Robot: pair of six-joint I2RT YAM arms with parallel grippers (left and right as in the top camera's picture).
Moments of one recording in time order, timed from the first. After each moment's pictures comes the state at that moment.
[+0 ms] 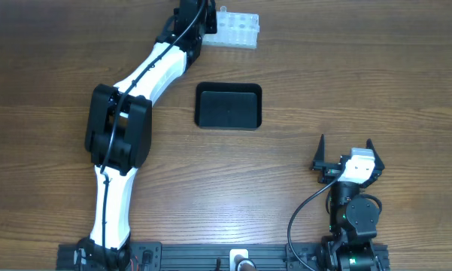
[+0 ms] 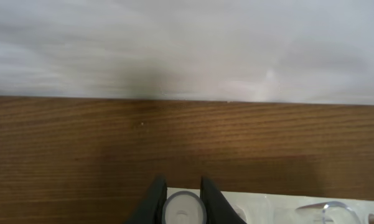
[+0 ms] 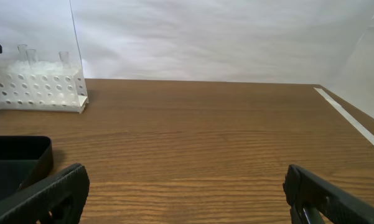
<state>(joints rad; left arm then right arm) -0.36 2.34 1.85 -0.04 -0.24 -0.23 0.08 0.01 0.01 -0.05 0.22 -0.06</state>
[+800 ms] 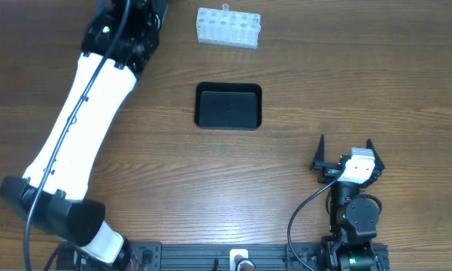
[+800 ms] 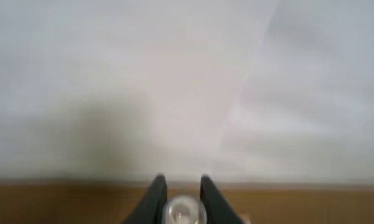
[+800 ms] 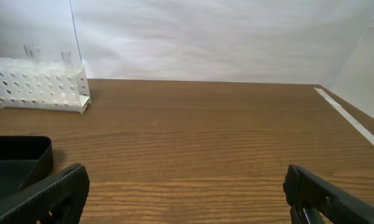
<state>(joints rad) -0.38 1.76 1.89 -0.41 -0.24 -0.23 0.08 0.01 0.01 -0.05 0.22 -0.06</state>
